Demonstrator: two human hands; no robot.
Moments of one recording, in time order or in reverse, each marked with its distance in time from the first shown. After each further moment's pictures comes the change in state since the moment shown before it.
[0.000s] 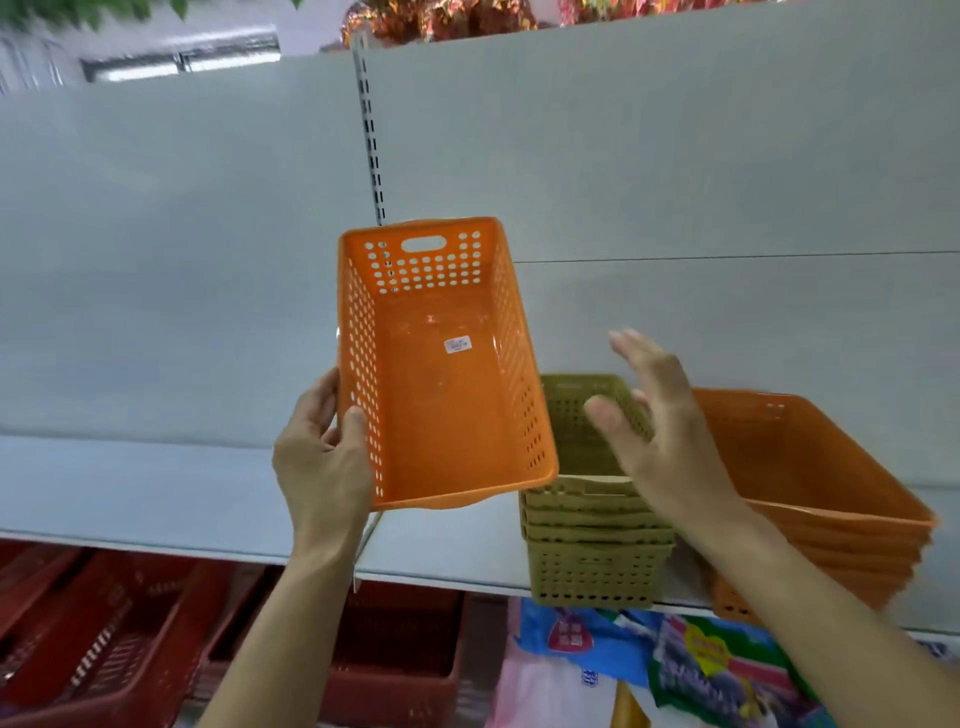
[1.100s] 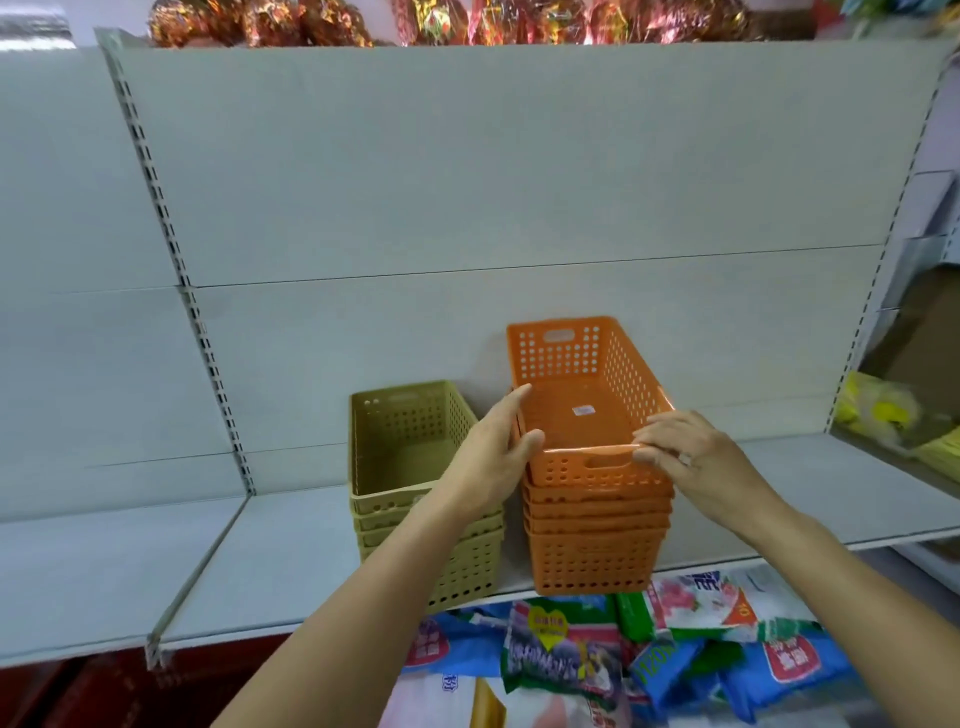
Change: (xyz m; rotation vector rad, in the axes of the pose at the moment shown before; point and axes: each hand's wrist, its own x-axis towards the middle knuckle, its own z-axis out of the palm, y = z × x) left_hand -0.112 0.005 0.243 0.226 -1.072 0.187; right_hand -0.076 0.160 -0.187 -0.458 -0.118 0.163
